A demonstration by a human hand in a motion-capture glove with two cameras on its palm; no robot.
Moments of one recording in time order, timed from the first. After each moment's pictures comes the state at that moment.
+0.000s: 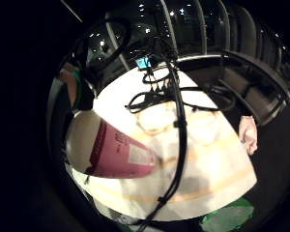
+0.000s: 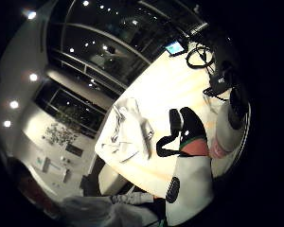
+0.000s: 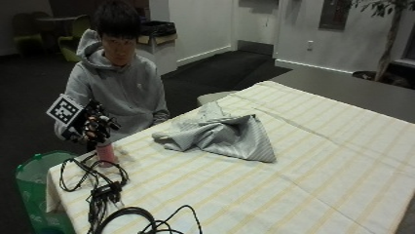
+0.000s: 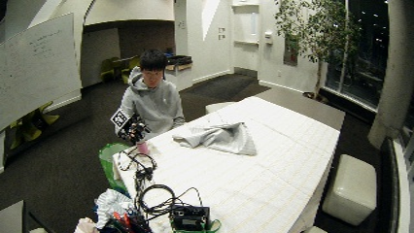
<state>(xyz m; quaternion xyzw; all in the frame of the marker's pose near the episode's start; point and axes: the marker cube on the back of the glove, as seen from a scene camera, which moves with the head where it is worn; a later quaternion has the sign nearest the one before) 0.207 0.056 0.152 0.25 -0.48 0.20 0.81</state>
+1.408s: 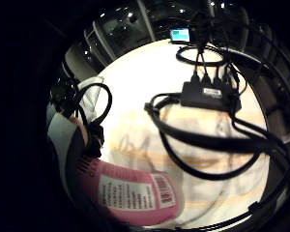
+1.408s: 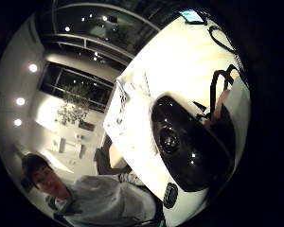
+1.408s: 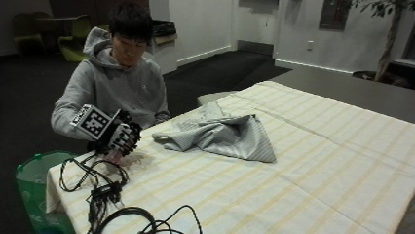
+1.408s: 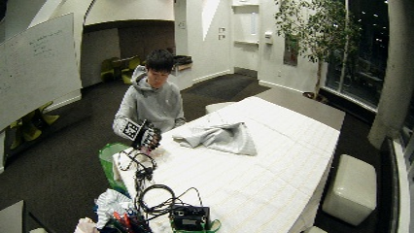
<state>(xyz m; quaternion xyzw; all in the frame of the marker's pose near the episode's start) 0.156 -0.026 0.159 0.12 -0.51 0.02 0.85</state>
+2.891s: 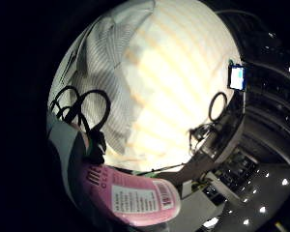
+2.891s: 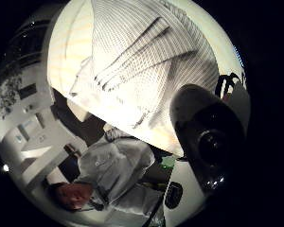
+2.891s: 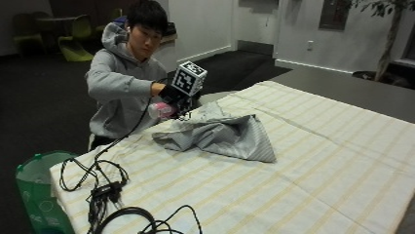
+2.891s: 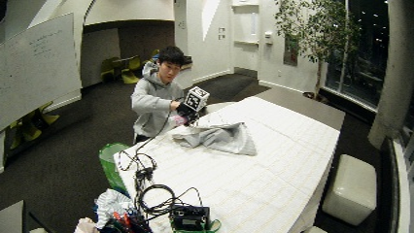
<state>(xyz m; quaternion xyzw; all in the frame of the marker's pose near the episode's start) -0.028 -0.109 -0.023 -0.17 -0.14 -0.23 0.95</state>
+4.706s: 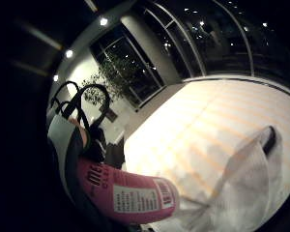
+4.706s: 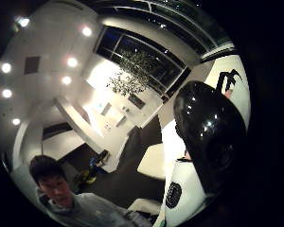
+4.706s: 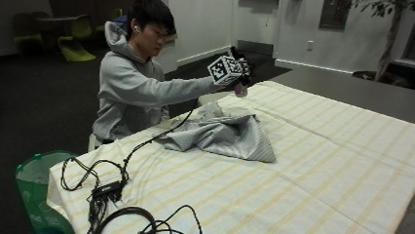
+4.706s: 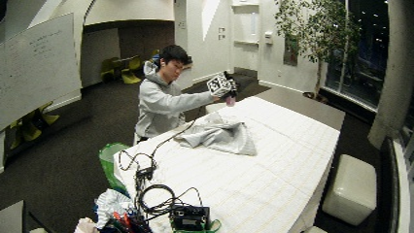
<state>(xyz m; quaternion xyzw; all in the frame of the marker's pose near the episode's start) -0.261 -0.166 -0.192 0.24 -0.72 -0.24 0.61</state>
